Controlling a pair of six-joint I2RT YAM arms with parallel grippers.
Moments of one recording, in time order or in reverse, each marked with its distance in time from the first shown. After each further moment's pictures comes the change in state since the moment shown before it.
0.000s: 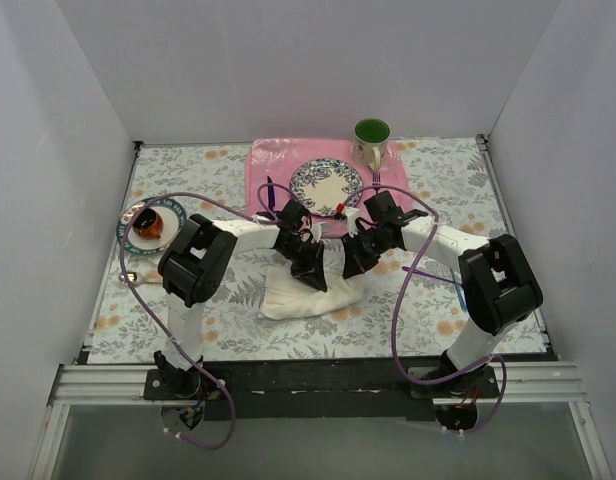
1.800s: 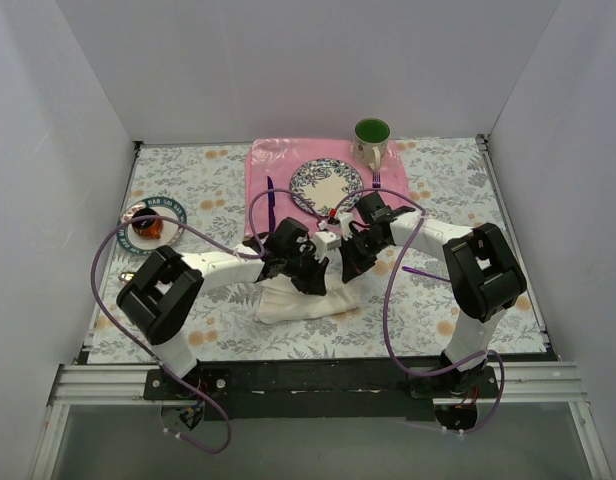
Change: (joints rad) left arm -0.151 -0.358 -0.333 0.344 -0.218 0.384; right arm 0.023 0.109 0.070 -0.071 0.045 -0.019
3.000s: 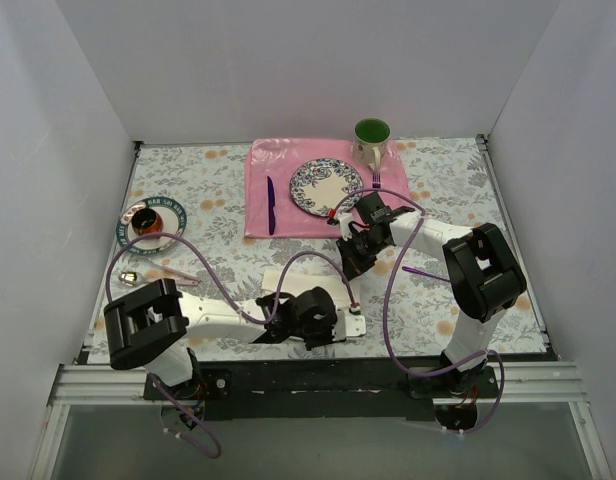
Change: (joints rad) left arm -0.455 -0.148 -0.245 0.151 -0.381 0.325; right arm 0.002 0.000 0.000 -0.002 0.001 0.000
